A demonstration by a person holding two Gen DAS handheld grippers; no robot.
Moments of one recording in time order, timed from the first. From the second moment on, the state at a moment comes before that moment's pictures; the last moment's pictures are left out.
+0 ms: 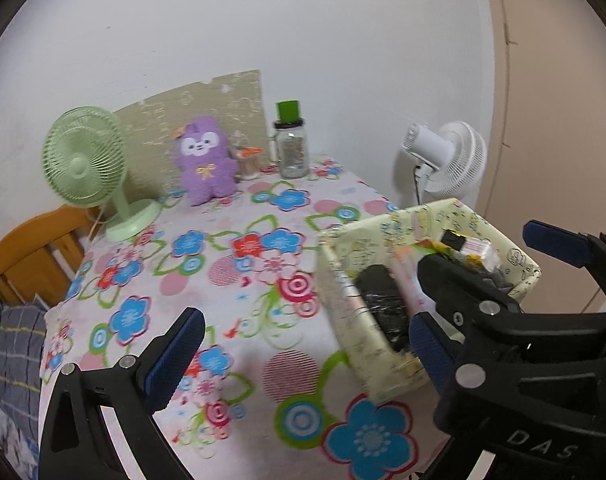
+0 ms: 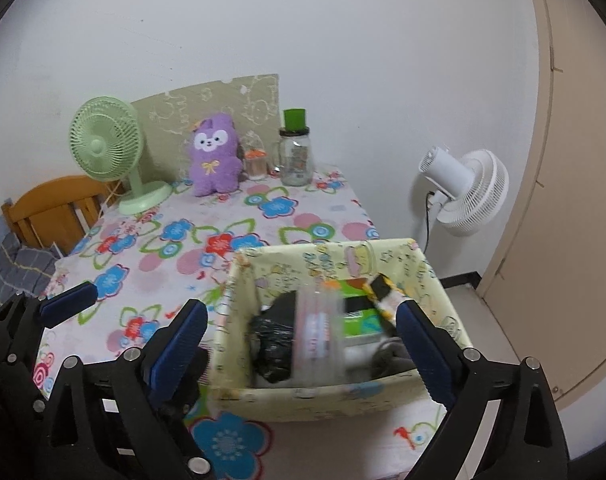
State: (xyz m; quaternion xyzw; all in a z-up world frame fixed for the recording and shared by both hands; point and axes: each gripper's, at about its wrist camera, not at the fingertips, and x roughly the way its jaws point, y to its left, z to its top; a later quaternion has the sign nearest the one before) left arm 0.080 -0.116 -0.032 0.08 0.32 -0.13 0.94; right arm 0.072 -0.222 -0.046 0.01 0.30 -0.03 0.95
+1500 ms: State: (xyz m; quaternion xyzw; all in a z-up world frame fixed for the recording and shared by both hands) left arm -0.002 0.035 0.012 0.00 0.22 0.00 0.98; right arm 0.010 -0.141 -0.011 0.04 0.21 0.02 0.98
